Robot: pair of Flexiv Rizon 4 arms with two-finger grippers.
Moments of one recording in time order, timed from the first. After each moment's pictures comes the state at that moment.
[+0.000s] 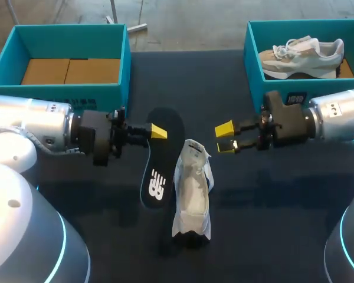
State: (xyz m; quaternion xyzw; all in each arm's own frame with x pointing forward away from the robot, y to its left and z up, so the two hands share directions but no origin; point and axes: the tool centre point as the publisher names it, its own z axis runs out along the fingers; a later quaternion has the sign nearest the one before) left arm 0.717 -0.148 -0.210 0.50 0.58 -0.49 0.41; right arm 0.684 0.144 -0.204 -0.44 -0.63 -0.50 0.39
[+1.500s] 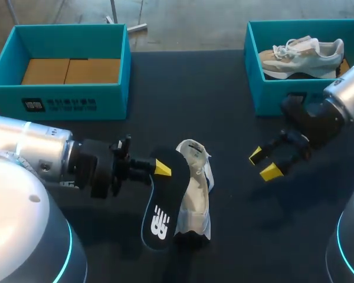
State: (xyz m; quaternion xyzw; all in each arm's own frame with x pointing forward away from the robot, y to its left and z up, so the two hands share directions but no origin) left arm 0.625 -0.155 -0.221 0.46 0.65 -0.52 0.31; right arm 0.641 0.051 -0.253 -0.10 -0.87 -0.42 0.25
